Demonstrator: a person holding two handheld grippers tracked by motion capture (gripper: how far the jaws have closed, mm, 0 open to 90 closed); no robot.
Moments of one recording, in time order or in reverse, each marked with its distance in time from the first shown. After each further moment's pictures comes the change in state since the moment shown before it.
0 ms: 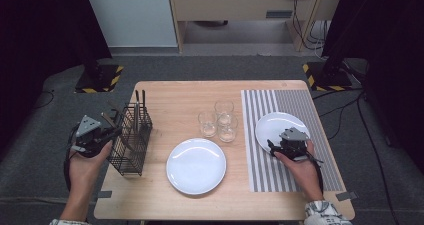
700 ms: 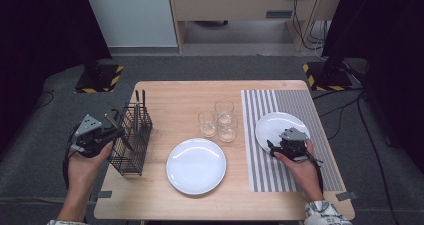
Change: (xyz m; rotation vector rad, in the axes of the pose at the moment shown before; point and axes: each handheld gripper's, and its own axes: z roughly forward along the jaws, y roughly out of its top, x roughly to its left) left arm -0.003 0.007 -0.005 0.010 -0.071 0.030; right arm 0.000 0.000 0.000 0.003 0.011 0.001
